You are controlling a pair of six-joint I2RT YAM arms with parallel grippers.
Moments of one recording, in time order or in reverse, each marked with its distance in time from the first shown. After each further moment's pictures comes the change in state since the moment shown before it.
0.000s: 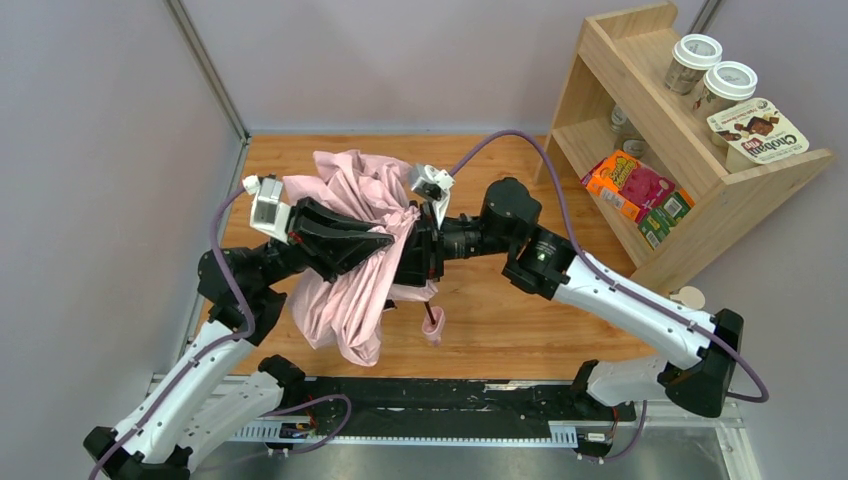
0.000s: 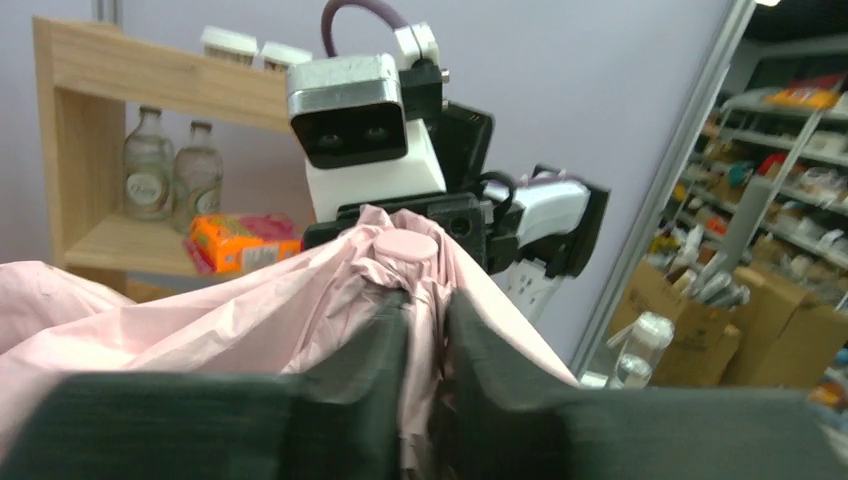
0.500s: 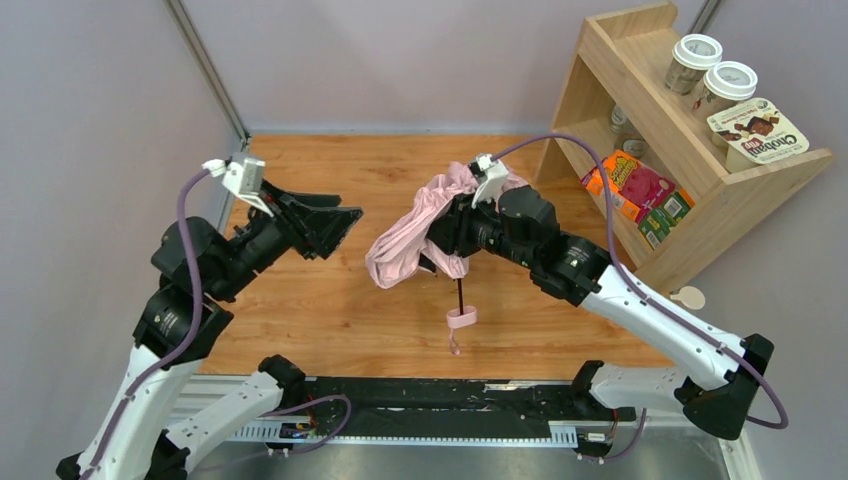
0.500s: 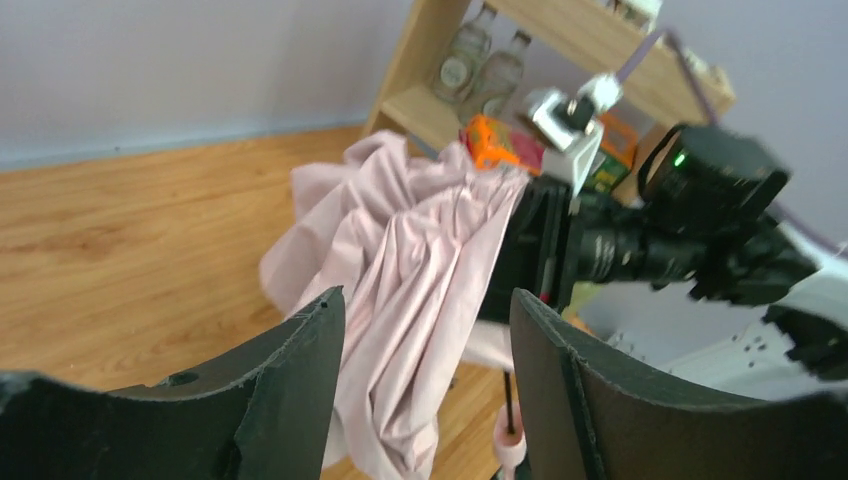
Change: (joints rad) left arm -0.024 -0.012 0.477 -1.077 -0.556 0.299; right arm -0.084 -0.165 -0.134 -0.354 0.723 0.113
